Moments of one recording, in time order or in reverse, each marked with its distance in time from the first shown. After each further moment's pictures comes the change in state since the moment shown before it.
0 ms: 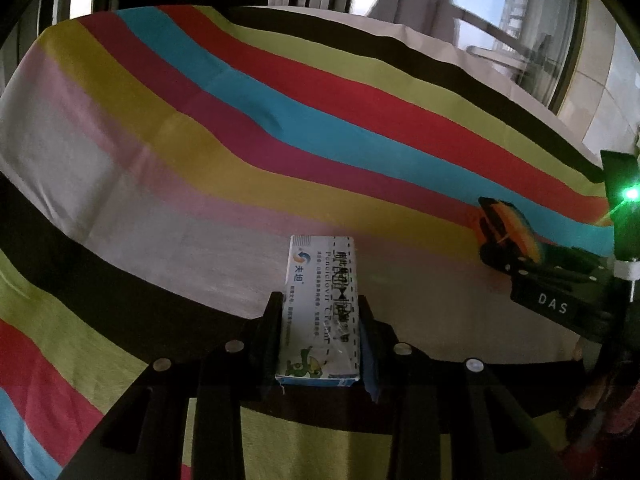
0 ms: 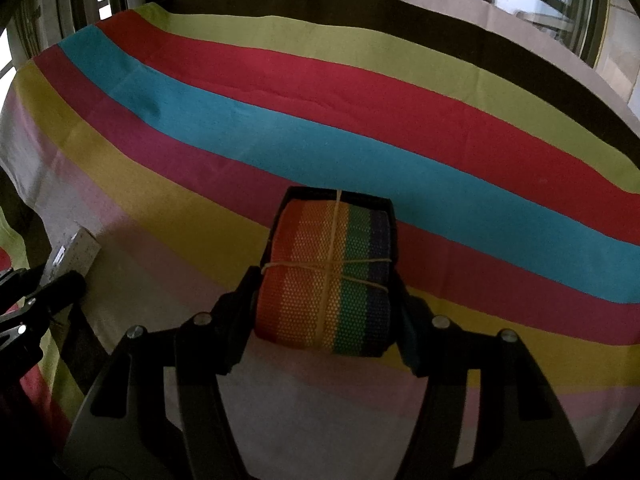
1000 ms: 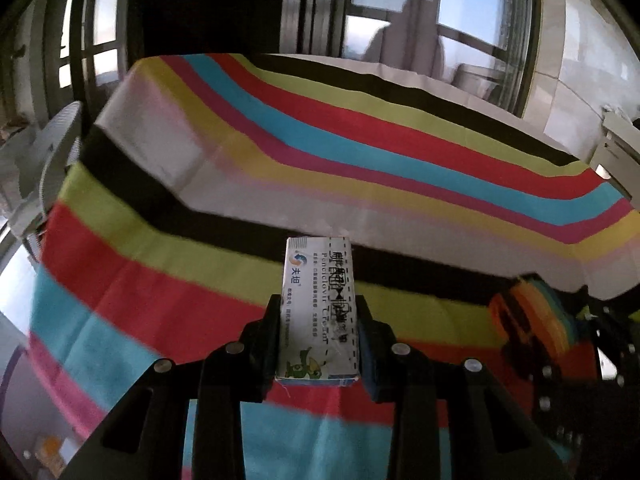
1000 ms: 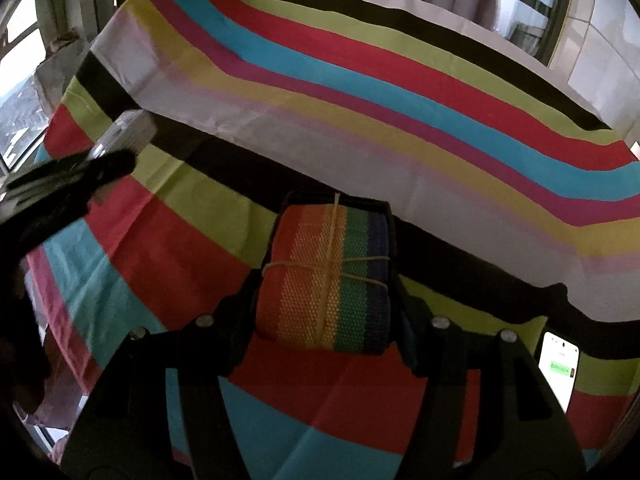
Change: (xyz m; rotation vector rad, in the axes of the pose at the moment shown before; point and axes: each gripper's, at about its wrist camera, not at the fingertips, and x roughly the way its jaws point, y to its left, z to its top) left arm -0.121 -0.015 -0.091 0.022 -0.119 0.050; right arm -0.142 0.055 -0.123 -0.081 0.026 -0.003
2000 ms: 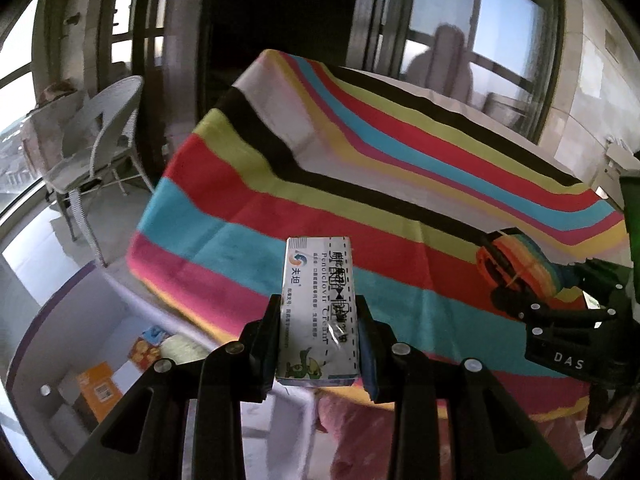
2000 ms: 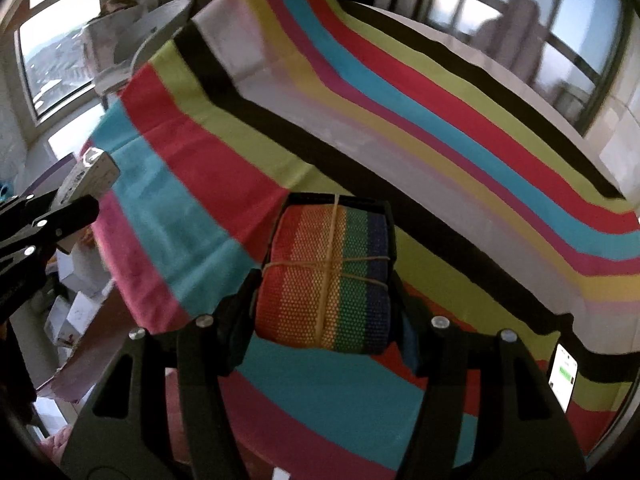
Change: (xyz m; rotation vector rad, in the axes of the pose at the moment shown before) left arm -0.089 0.098 -0.075 -0.122 -0.045 0.059; right arm -0.052 0.100 -0.020 -0.207 -0.058 0.045
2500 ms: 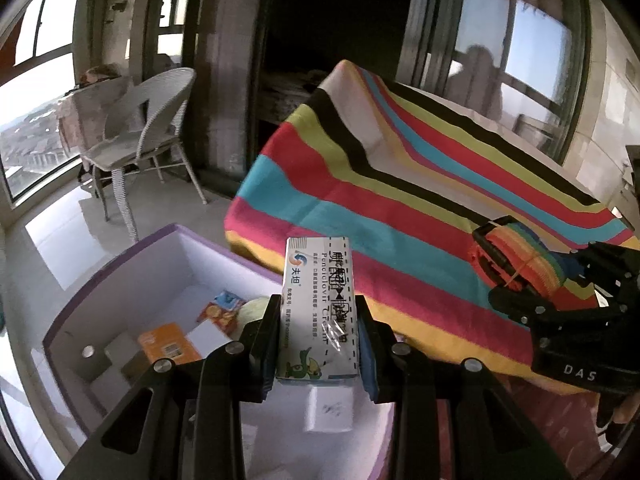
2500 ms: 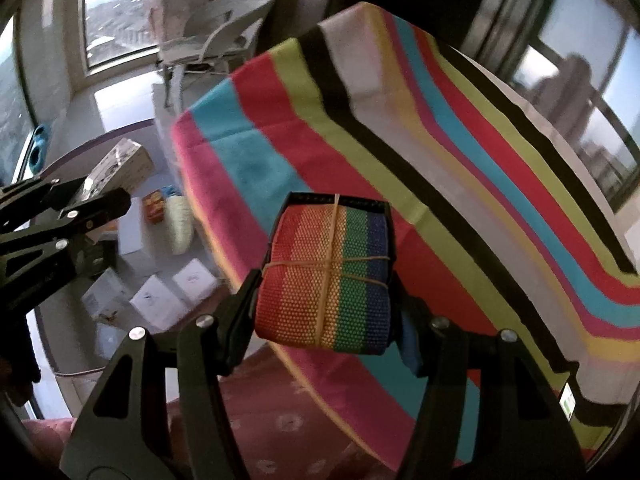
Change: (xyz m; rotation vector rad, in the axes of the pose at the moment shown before) left arm -0.048 0.071 -0.037 -0.081 -0.034 0.077; right arm -0.029 0.103 0.000 -0.220 -0.047 0.086
